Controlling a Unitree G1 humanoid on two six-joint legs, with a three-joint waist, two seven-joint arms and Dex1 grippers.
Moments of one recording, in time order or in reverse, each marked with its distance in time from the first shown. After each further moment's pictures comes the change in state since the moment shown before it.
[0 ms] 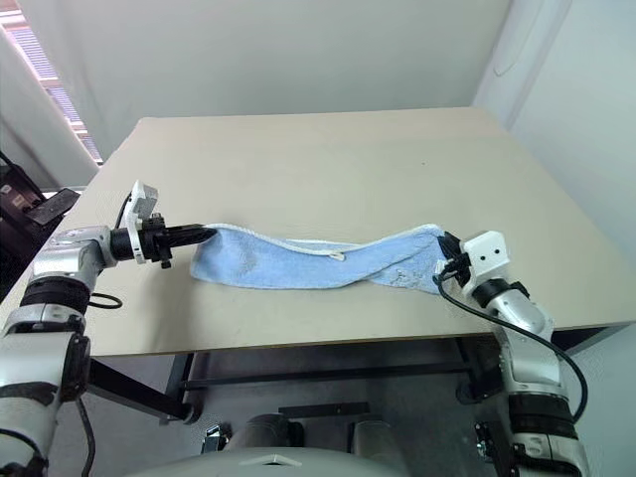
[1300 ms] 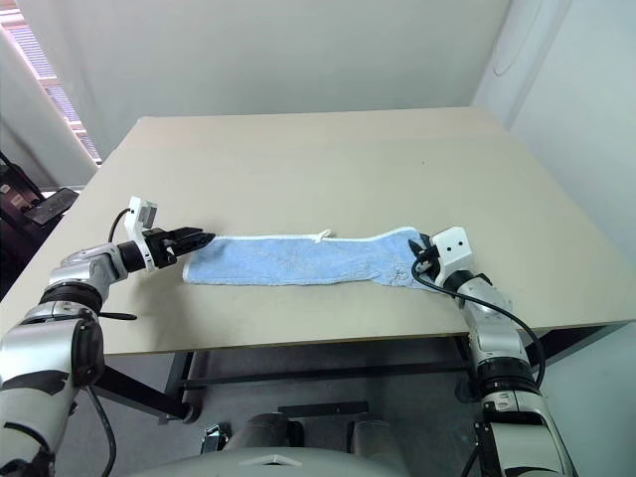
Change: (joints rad) left arm -0.029 -0.046 0.137 0.211 0.036 -0.034 0.206; right arm -0.162 0.059 0.096 0.246 -0.021 0.014 0.019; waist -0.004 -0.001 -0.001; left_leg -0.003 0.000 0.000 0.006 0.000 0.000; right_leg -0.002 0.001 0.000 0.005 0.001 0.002
